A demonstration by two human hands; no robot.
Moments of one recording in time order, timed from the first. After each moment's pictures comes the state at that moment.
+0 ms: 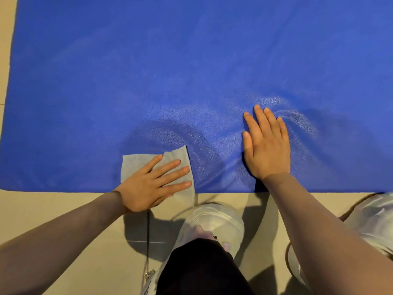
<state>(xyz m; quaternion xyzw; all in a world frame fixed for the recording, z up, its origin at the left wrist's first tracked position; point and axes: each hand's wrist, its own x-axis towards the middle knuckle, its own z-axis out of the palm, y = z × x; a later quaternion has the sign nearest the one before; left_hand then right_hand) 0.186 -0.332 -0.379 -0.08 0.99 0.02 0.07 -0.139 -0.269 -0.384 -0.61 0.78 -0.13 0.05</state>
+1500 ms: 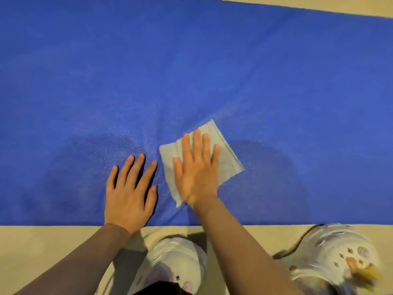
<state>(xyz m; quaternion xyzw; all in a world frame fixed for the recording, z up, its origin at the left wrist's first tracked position) 0.102 -0.312 -0.381 -0.52 0.85 0.05 -0.09 -0.074 -0.313 -0.384 -0.60 0.79 -0.10 0.06</state>
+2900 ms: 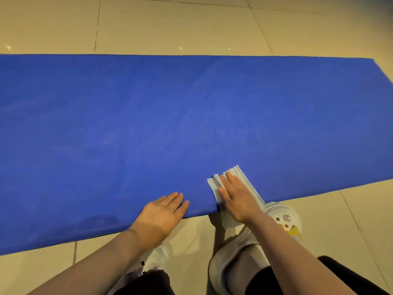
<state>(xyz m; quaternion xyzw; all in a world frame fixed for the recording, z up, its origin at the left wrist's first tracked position) -0.012 -0.265 -0.314 -0.18 0.97 0.09 0.12 -0.236 -0.178 -0.292 -0.51 0.79 0.04 0.33</state>
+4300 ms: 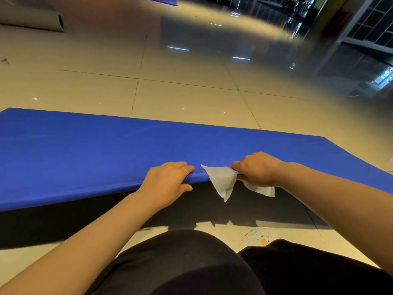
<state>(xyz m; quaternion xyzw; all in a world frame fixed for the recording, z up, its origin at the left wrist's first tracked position) 0.014 -0.292 -0.091 -0.35 0.93 0.11 -0.04 -0.221 -0.229 -0.037 -0.71 0.63 0.31 0.04</state>
